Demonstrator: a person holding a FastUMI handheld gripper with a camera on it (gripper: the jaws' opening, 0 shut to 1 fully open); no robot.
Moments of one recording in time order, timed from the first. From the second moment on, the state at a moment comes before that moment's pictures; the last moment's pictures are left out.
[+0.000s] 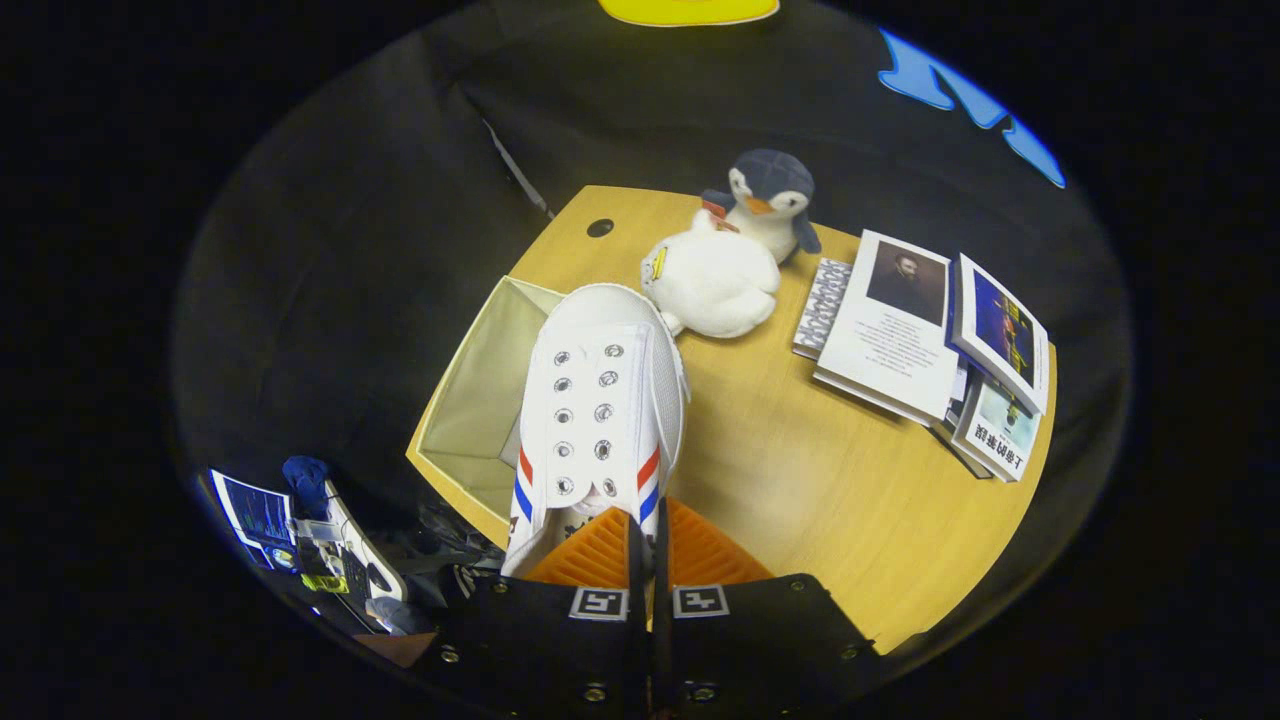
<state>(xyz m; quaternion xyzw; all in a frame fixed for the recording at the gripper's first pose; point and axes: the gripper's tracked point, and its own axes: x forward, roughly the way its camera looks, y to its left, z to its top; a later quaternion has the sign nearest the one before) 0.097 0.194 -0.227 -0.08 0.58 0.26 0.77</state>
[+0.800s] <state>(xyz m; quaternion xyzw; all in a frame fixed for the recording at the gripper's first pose) 0.104 0.329 -0.258 -0.12 0.59 0.30 0.74</state>
